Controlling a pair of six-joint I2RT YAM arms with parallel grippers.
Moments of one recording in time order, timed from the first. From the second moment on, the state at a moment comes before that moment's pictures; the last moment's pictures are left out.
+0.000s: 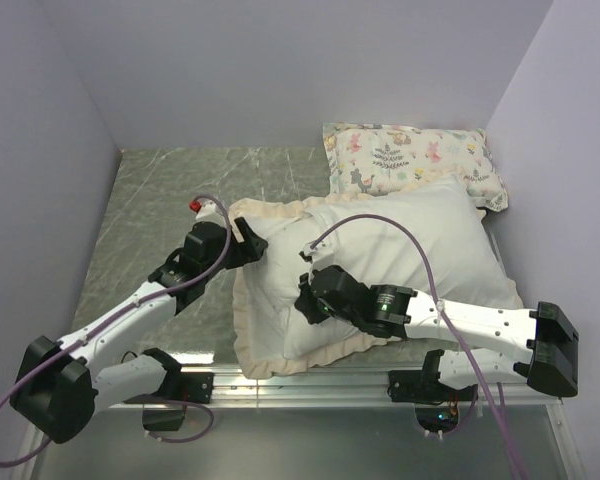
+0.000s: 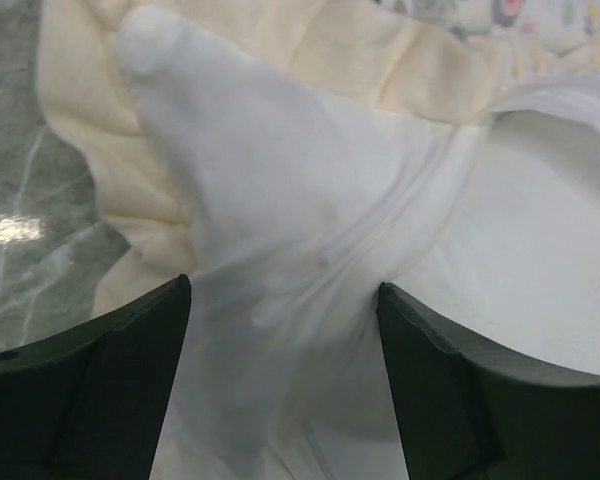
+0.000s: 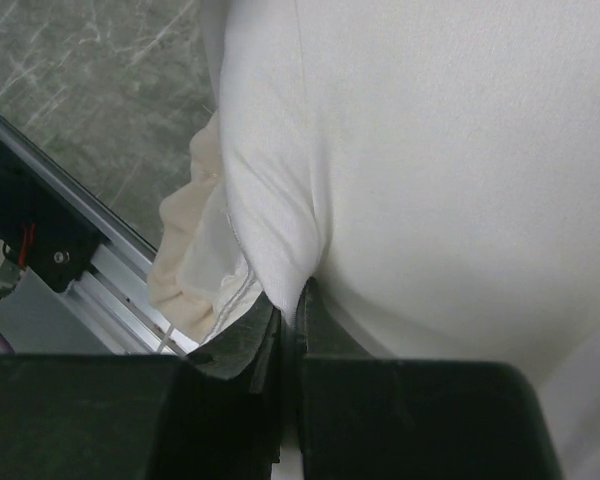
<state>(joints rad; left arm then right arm) -0.54 1.06 0.65 -0.03 -0.10 -0.71 1.19 1.17 0.83 -0.33 0.27 0.59</state>
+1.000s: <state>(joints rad) -0.27 1.39 0.62 0.27 0.04 -0.78 1.19 0.97 0.81 -0.38 0.29 0.64</state>
